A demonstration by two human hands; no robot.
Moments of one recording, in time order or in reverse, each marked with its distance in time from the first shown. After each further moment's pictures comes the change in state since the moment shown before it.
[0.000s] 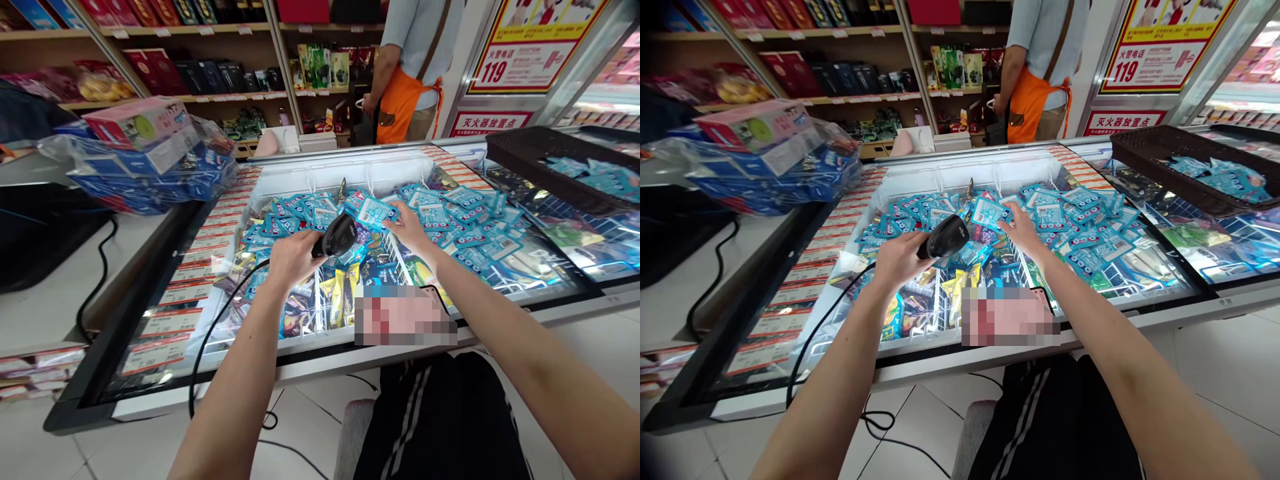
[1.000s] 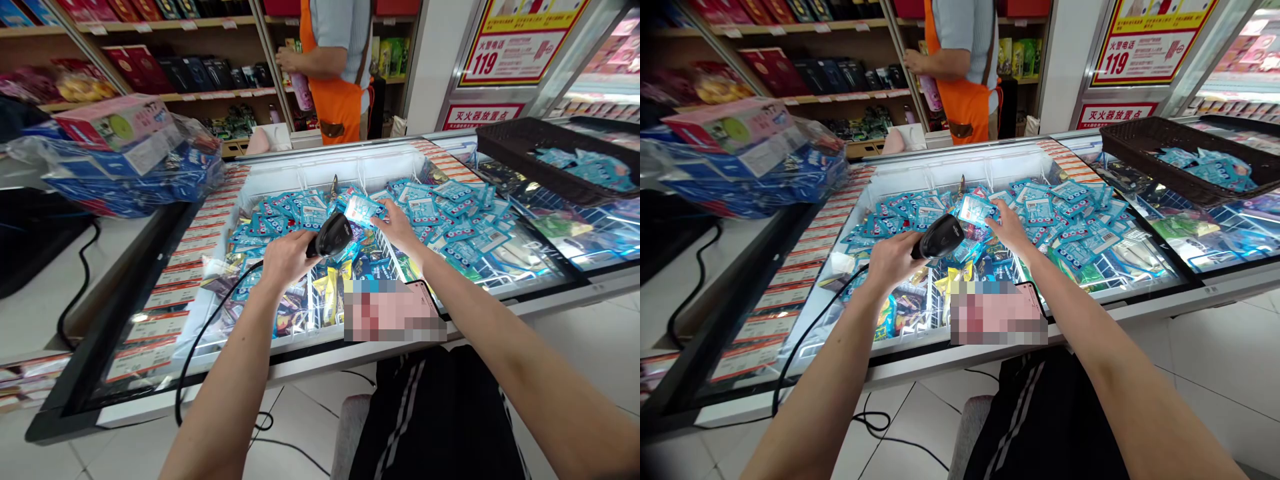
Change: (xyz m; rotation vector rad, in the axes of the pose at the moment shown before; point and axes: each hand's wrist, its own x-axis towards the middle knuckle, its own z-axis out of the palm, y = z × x) left_hand 0.004 0.014 0.005 -0.003 -0.032 0.011; right_hand -0.005 -0.007 0.001 -0.117 0.043 0.007
